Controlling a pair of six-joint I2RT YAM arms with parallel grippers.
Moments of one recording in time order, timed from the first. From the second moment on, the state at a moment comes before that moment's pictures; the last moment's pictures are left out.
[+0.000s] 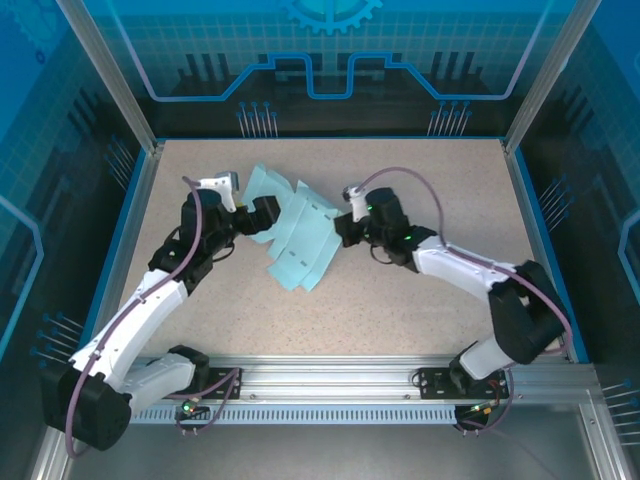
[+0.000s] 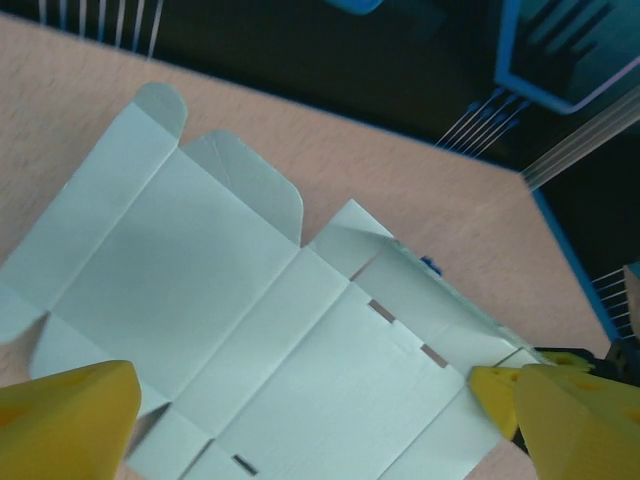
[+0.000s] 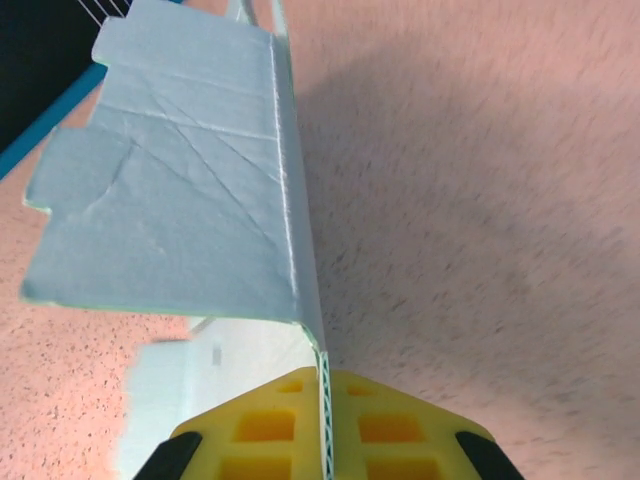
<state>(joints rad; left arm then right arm) -0.30 1.04 0.86 -0.20 0.09 -0.52 0.57 1.49 0.94 0.01 -0.19 0.21</state>
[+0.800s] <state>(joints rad) -0.43 1.32 1.44 -0.53 0.53 0.65 0.25 1.36 1.34 -0.67 -0.74 -0.34</state>
